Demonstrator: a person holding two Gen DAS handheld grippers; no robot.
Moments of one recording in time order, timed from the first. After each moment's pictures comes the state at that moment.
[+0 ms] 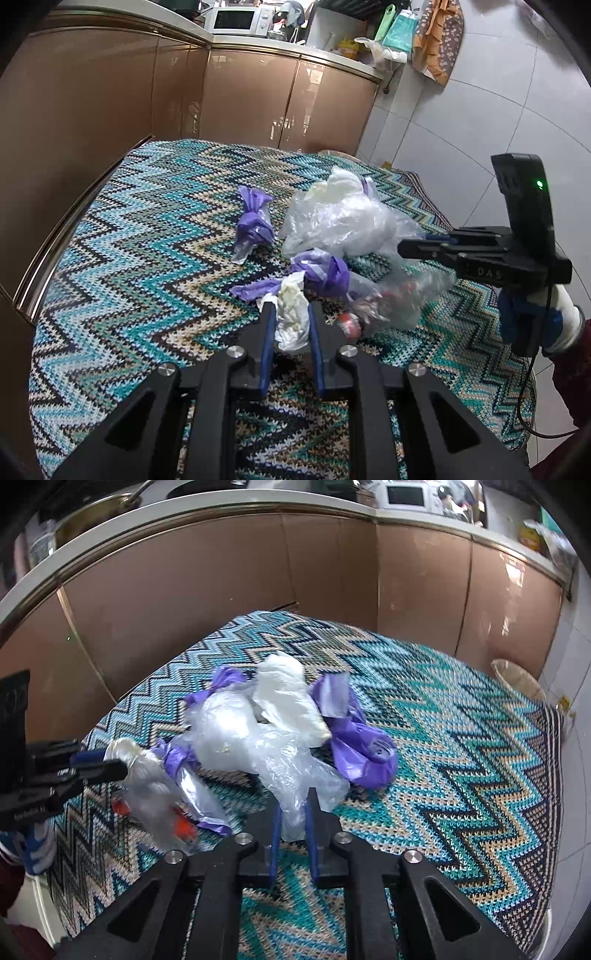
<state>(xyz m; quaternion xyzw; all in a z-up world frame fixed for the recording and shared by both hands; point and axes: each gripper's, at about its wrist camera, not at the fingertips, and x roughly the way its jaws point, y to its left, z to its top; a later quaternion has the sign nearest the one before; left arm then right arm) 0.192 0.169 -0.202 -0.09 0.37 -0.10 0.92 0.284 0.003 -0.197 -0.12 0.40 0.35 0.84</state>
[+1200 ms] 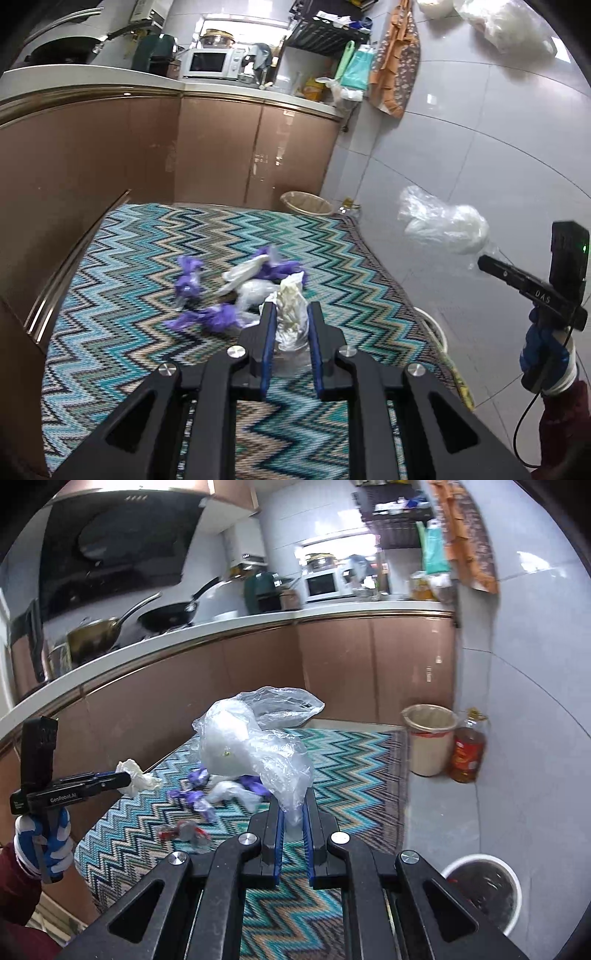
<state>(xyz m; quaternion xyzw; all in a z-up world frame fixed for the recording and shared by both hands) 0.140 0.104 -0.103 -0.09 0.30 -0.14 0.94 0.152 -0.183 -0.082 0.00 0.25 0.26 0.93</state>
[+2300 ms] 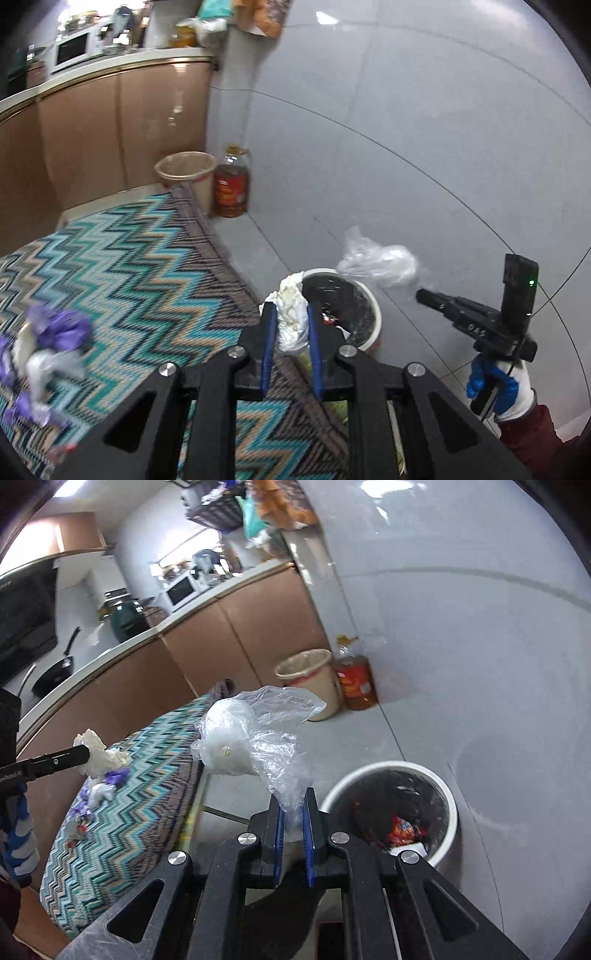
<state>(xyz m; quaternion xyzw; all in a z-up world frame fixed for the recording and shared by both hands) 0.249 -0.160 -0.110 0.01 0.38 -0.31 0.87 0.157 -0.406 -0.184 0.16 0.32 0.08 0.93</state>
